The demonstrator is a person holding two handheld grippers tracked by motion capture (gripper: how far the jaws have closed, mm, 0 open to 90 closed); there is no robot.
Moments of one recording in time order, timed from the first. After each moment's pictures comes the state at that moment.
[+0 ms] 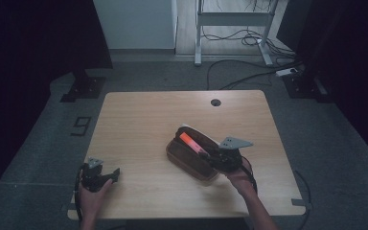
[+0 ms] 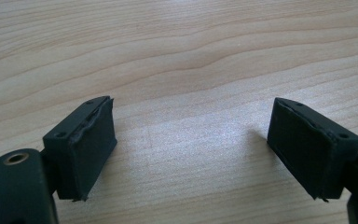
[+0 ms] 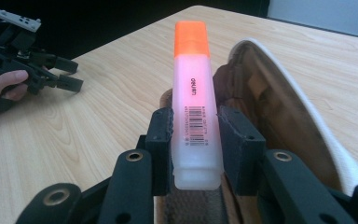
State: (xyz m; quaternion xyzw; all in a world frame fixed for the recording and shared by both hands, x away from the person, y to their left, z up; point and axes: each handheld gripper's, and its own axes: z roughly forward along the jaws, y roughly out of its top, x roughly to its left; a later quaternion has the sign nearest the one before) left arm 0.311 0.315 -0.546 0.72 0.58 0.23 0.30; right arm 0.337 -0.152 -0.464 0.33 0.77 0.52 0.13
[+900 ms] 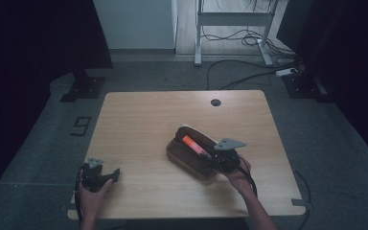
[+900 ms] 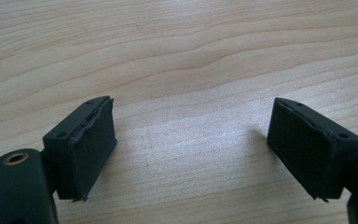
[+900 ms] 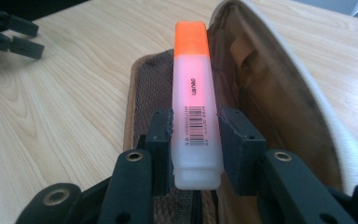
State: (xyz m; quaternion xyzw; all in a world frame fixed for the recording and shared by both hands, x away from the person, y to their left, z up) left arm 0.311 0.314 -0.546 0.72 0.58 0.23 0.30; right arm 0.345 -0.145 -0.483 0.33 0.81 0.46 0.16
